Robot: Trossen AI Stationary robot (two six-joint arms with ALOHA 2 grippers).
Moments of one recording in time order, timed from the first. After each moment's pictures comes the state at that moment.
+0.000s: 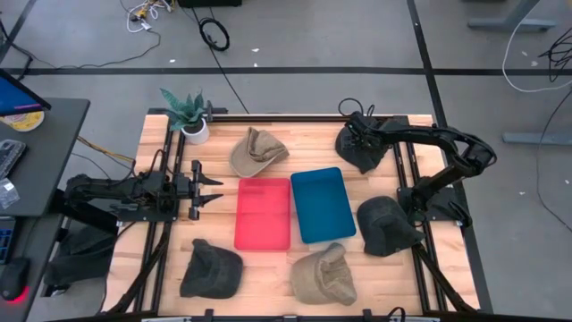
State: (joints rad) left arm -0.08 0.03 0.01 0.05 -0.13 0.12; right arm -0.73 1.50 0.78 -0.57 0.30 0.76
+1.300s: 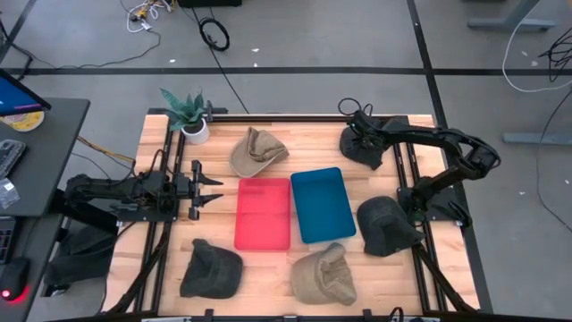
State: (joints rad) left arm -0.08 0.03 0.01 0.06 -0.13 0.12; right arm -0.74 1.44 0.78 -0.57 0.28 0.54
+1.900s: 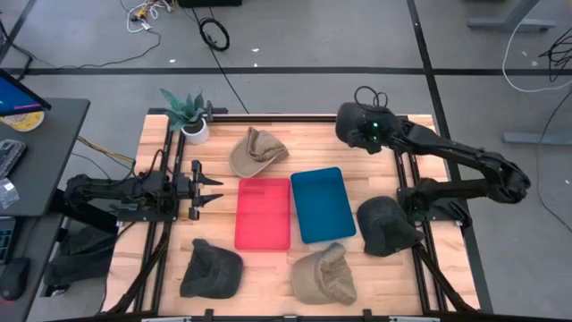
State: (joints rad) left arm -0.08 0.03 0.01 0.06 -0.13 0.12; right arm -0.59 1.05 0.78 -0.49 0.36 0.44
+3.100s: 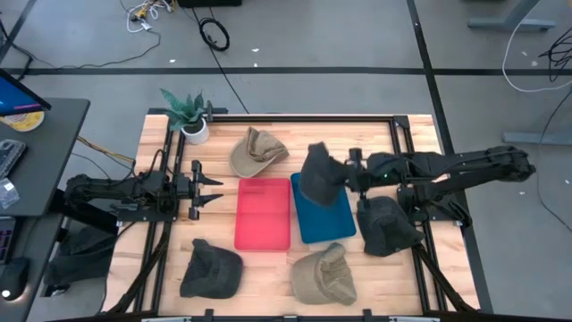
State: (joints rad) left arm -0.08 0.03 0.01 0.05 -0.13 0.12; right arm 0.07 0.98 0.78 -0.43 0.11 -0.36
